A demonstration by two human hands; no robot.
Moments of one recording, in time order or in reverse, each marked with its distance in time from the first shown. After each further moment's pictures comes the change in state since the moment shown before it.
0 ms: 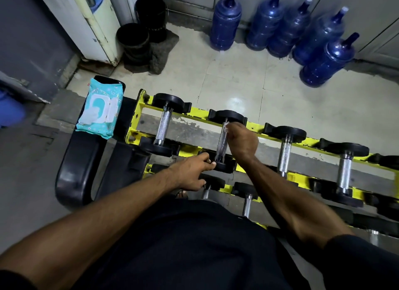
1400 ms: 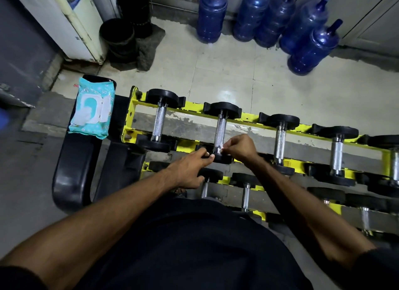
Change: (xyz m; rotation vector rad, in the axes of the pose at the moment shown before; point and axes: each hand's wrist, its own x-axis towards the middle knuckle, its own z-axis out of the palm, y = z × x) left_hand -0.011 -0.006 0.014 0.006 0.035 0.043; right_hand -0.040 0.002 -0.023 0.446 -0.532 0.510
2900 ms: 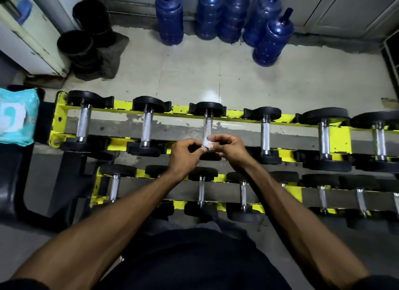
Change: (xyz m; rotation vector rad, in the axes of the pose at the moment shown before) left_hand 0.135 0.216 0.047 -0.810 0.570 -0.432; right_hand -0.059 0.137 -0.166 0.803 -0.138 0.008
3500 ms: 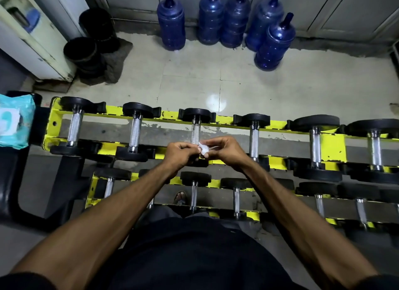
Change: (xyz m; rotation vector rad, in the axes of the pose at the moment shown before) left_hand 0.023 0.025 0.029 -0.256 -0.065 -0.378; right_hand 0.014 -0.020 -0.050 -0.256 -0.216 -0.061
